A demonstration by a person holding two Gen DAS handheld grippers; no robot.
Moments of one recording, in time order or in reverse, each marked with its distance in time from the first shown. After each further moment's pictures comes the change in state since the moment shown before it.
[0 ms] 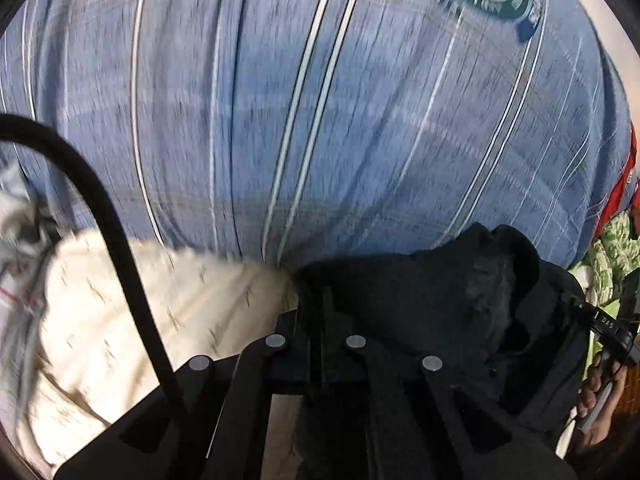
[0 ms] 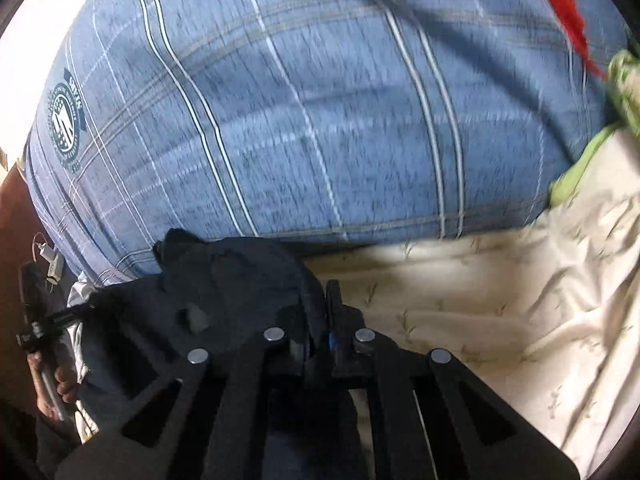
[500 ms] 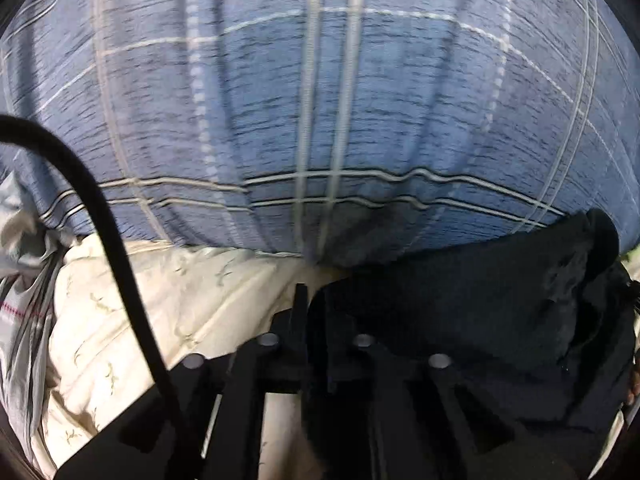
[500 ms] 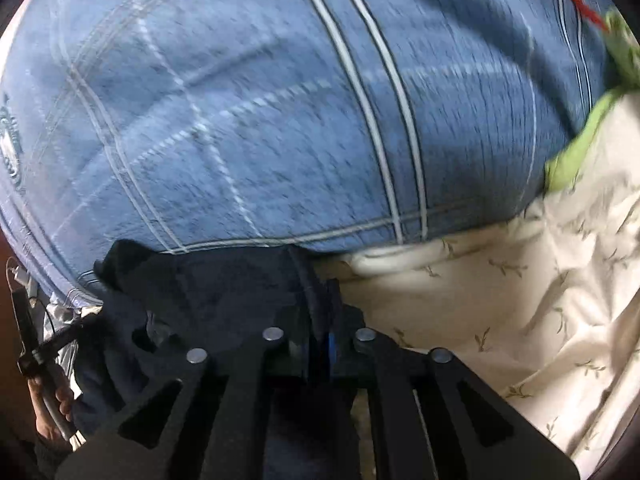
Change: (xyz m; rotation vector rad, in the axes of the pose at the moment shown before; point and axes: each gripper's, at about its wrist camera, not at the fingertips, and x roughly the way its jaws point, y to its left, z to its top) left arm 0.056 0.001 -0.004 0.052 0.063 0.203; right arm 0.038 -0.048 0.010 0.099 0.056 -0.077
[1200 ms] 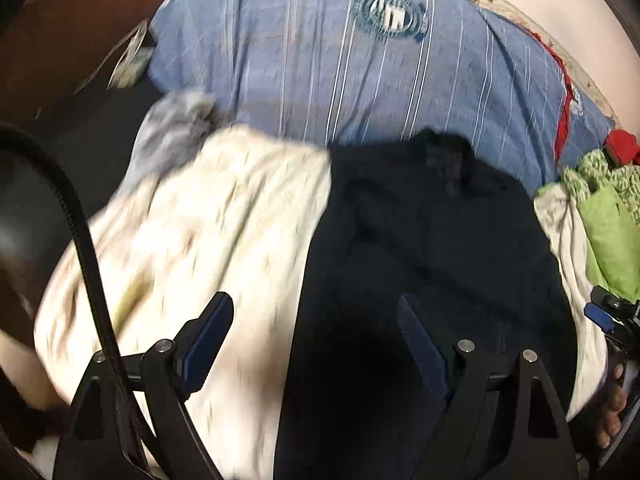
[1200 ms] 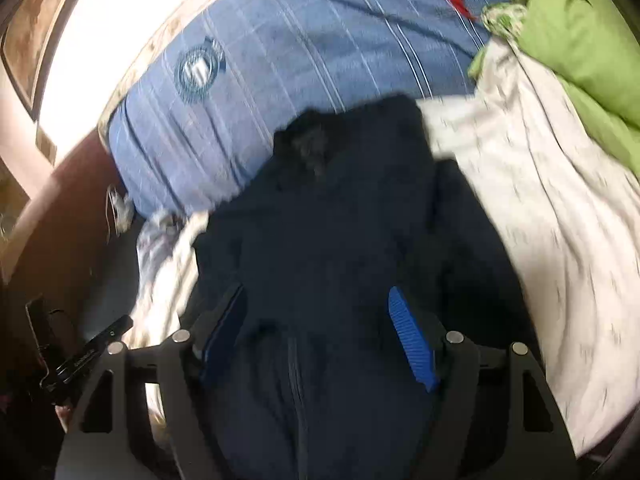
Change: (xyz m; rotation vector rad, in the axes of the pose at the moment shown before) left arm -0.254 0.010 -0.325 -0.092 -0.234 -0.023; right arm -0.194 0.071 -0.280 -0.058 -0.135 0.173
